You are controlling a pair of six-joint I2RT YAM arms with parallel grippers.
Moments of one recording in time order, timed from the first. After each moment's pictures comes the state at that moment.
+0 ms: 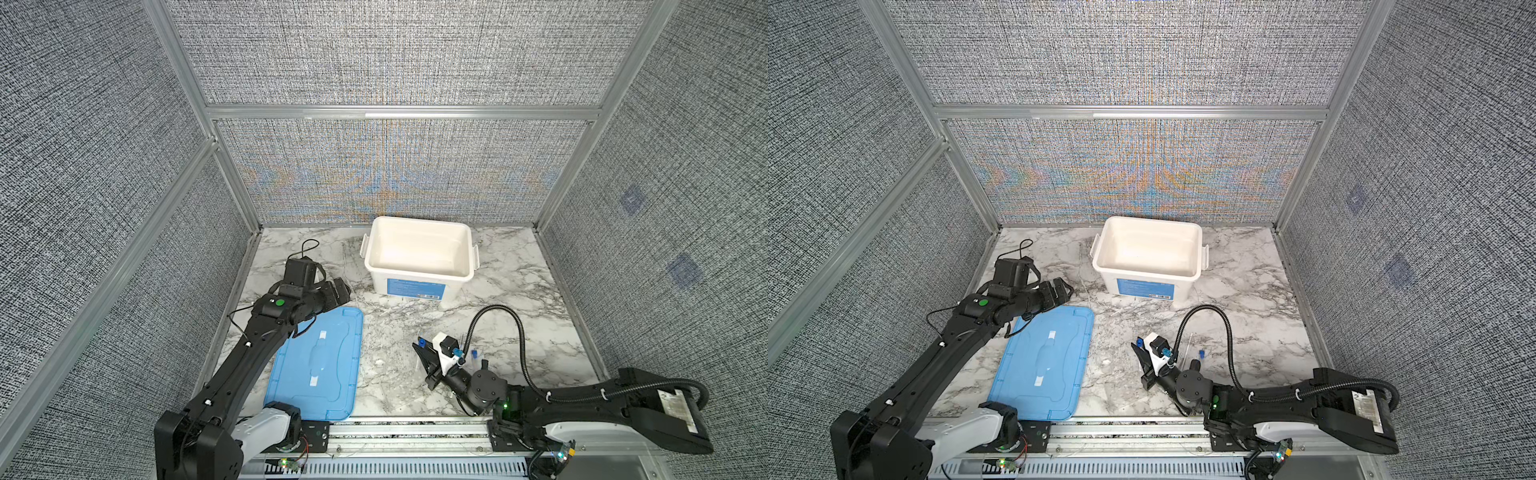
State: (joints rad) left arm -0.30 1.14 0.96 -0.67 0.18 -0.63; right arm 1.33 1.10 0.19 0.86 0.60 0.10
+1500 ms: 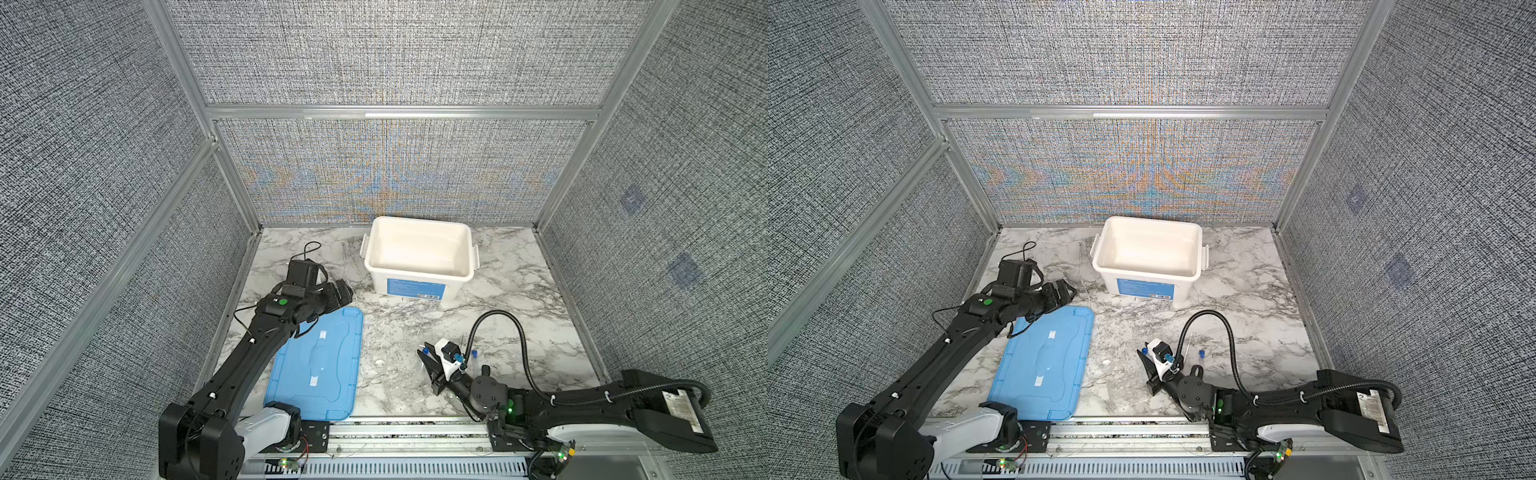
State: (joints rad) left arm -0.30 1.16 0.93 -0.64 0.21 -0.65; right arm 1.37 1.04 0.16 0.76 0.65 0.12
